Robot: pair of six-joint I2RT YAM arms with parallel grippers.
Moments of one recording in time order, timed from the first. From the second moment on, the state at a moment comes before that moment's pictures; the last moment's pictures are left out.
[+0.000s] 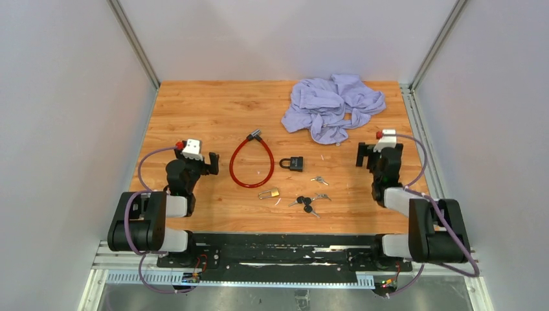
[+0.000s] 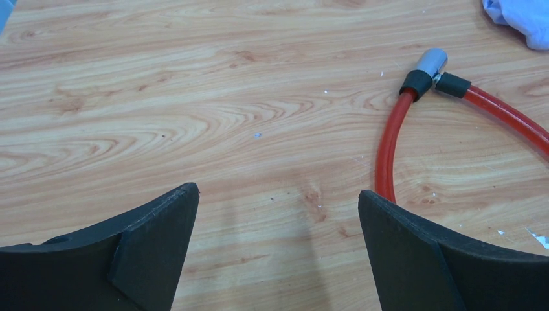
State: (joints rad) left arm 0.03 1.39 0.16 1.08 0.20 0.06; right arm 0.01 1.36 0.25 0.79 0.11 -0.09
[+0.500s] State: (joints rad) left arm 0.03 1.07 0.67 0.23 0.23 0.12; right arm 0.01 1.16 0.81 -0.10 0.07 0.30
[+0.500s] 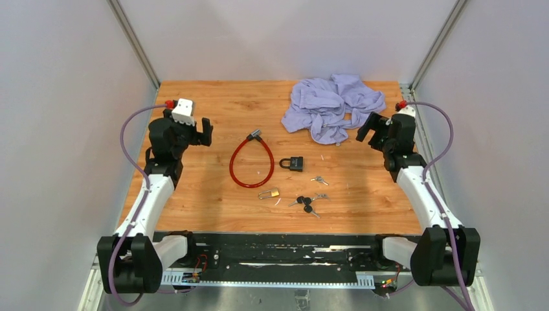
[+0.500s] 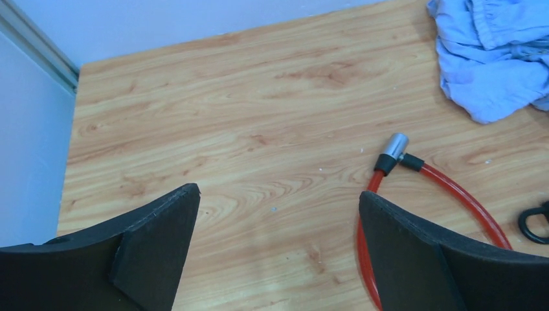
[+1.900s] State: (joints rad) left arm 0.03 1.12 0.85 -0.50 0.37 0.33; right arm 0.94 1.43 0.75 -0.40 0.13 0.32
